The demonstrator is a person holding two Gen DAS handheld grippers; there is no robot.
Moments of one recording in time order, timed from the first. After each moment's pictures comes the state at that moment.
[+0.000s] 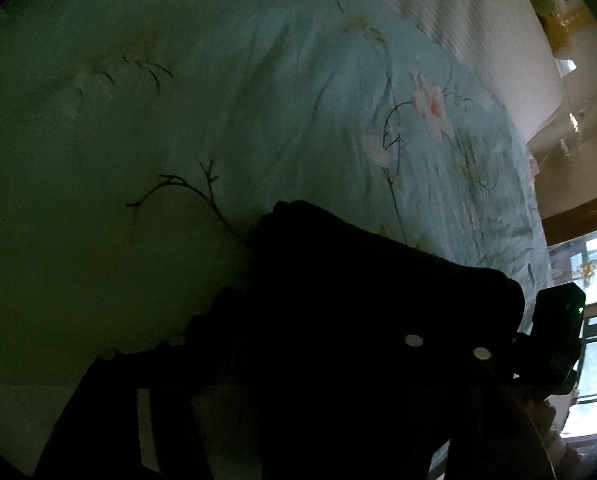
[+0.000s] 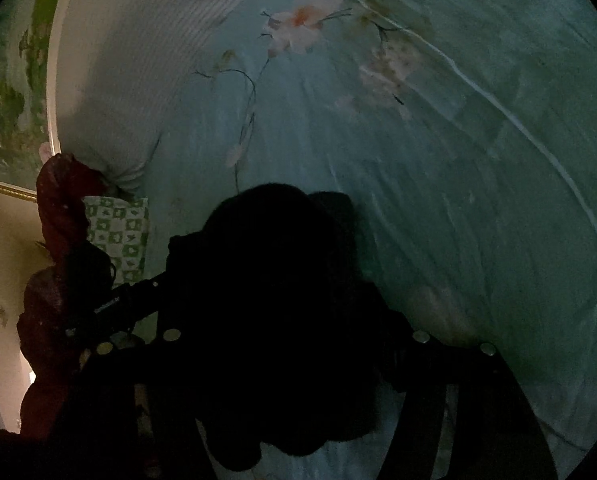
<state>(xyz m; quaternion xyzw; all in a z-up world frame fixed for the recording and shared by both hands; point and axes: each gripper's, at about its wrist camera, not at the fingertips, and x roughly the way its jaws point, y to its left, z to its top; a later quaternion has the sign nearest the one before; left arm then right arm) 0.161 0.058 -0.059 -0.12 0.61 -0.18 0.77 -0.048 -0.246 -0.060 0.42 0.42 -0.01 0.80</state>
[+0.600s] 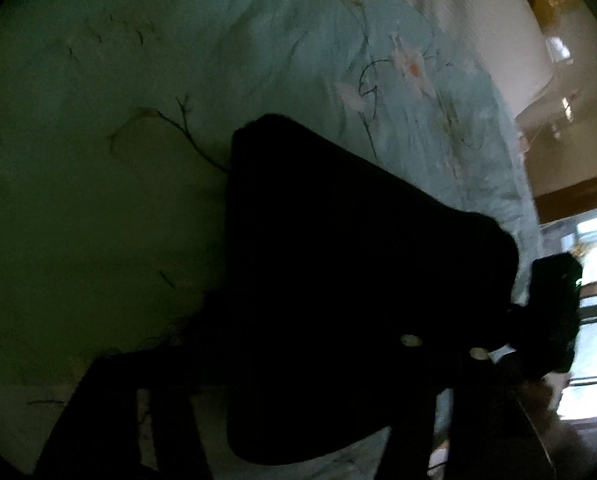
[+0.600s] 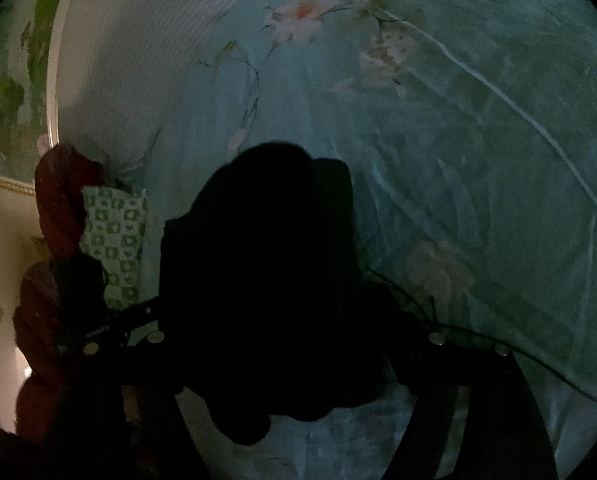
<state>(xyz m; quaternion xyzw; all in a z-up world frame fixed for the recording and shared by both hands) 0.128 0.054 -0.069 -0.12 0.63 -0.21 0.74 -0.053 -0.235 -0.061 0.41 0.43 -0.01 0.81</state>
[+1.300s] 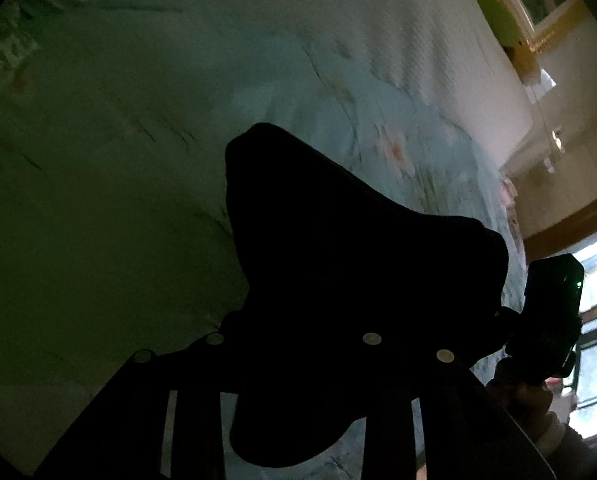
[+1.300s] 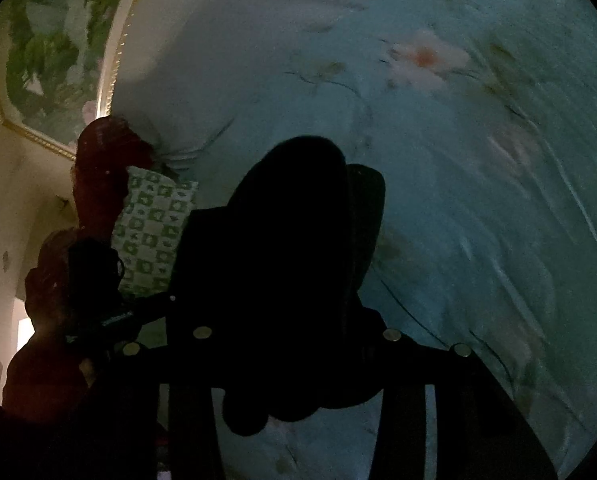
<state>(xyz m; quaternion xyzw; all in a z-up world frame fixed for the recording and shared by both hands) 0.132 0.097 0.009 -0.14 0.54 -0.19 0.80 0.001 -0.196 0.007 0.35 0.39 0.07 0.85</state>
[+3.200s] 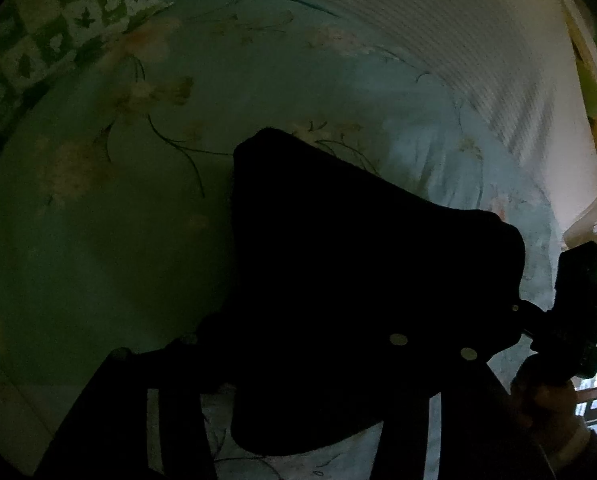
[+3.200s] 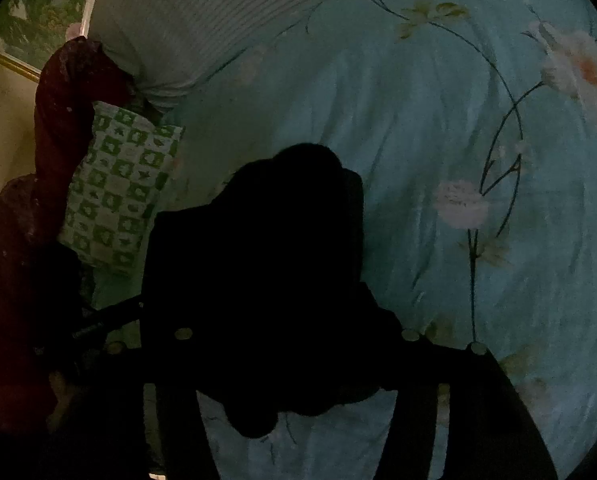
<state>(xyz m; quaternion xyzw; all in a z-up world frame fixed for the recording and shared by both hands) 0.161 0.197 -0.036 -0.18 0.55 -0.05 0.81 0.128 -0.131 -0.027 0.25 0.49 0.09 0.83</state>
